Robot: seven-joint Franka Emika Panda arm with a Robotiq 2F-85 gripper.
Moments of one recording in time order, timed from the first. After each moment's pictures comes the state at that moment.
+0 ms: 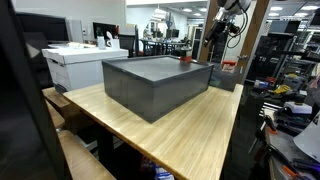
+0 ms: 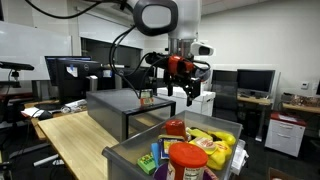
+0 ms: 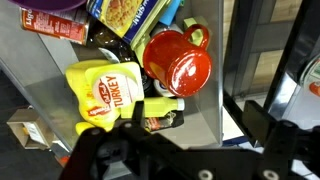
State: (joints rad) arm -0.41 0.29 -0.31 -1.77 0.43 2.13 -0.69
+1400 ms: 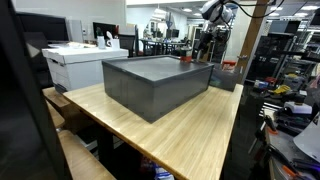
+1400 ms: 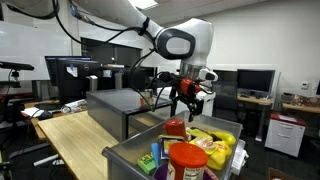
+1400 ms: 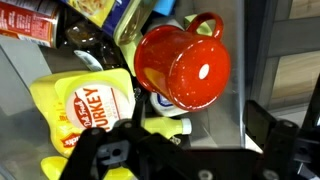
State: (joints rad) arm -0.47 0.56 -0.20 -1.49 0.37 2.01 -0.56
